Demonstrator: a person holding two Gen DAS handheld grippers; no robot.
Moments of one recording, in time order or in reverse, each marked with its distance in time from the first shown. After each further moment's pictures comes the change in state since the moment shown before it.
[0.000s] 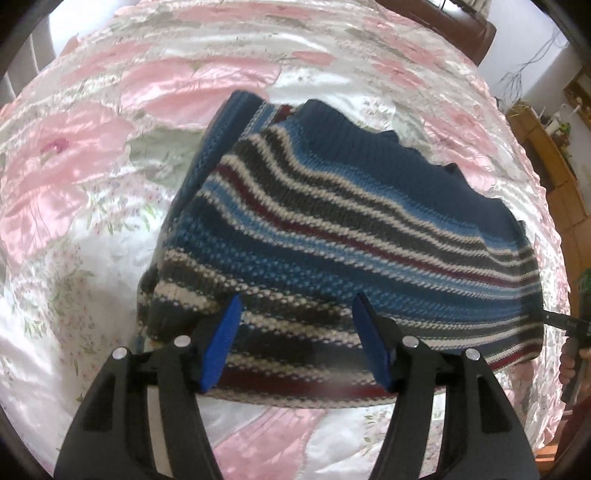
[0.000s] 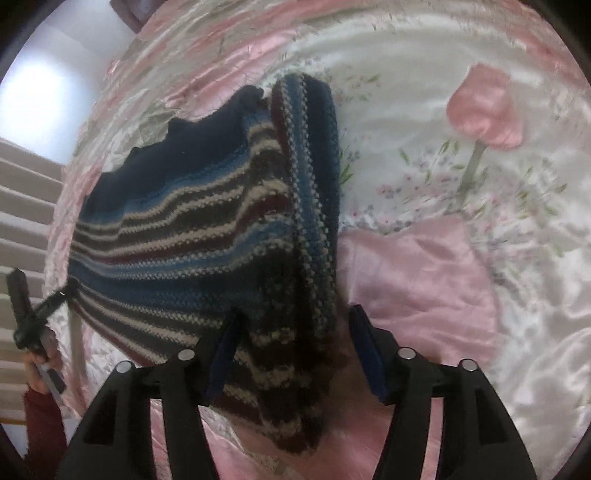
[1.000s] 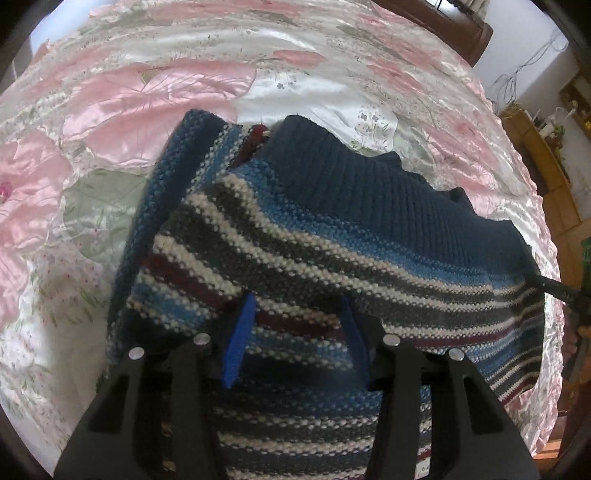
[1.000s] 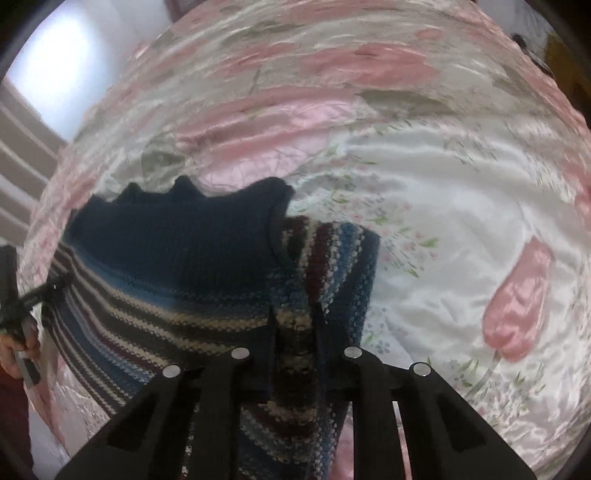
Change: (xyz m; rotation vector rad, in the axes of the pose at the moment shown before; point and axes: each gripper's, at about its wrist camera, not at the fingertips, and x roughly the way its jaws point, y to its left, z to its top) left arm 0.041 -0.012 0.052 0.004 0.004 -0.064; right arm 0.005 0.038 0.094 -0.202 -0.117 -0.122
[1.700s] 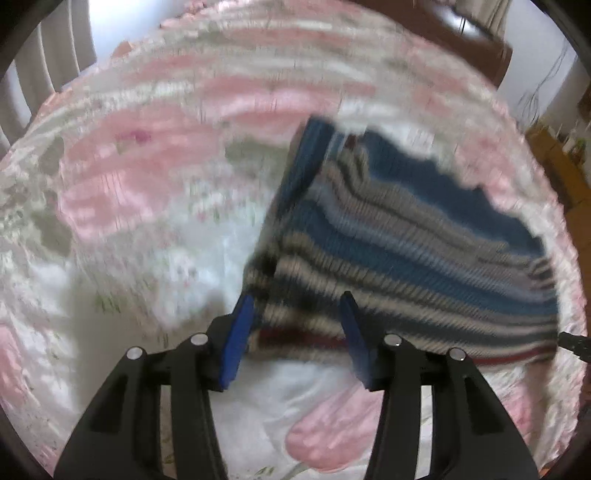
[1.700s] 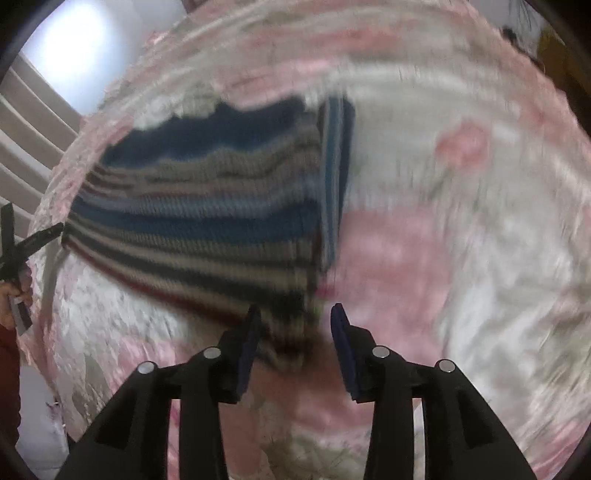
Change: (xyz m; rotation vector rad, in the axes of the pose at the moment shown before) left arm -0.099 0.054 -0.069 -0.051 -0.135 0.143; right arm -0.071 0.011 -0.122 -0.050 0.010 -0.001
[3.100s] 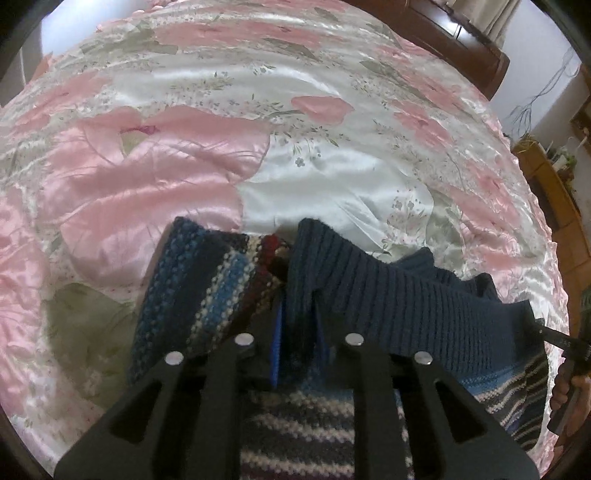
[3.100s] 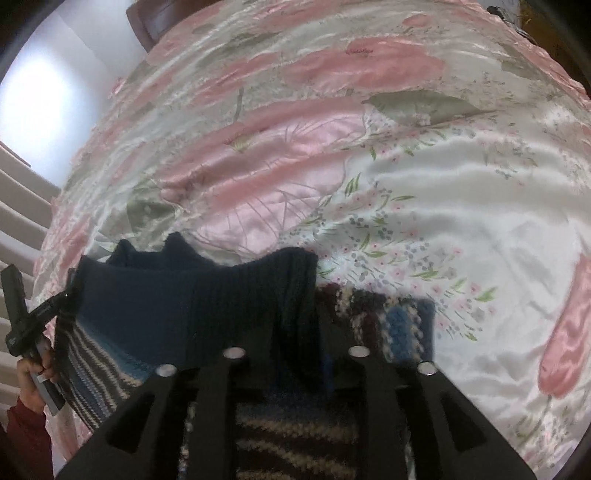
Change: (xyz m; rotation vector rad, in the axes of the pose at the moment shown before) left arm 0.130 -0.067 0.120 -0.005 0.018 -0.090; right arm 0.105 -0.008 0.167 0.177 -0.064 0.053
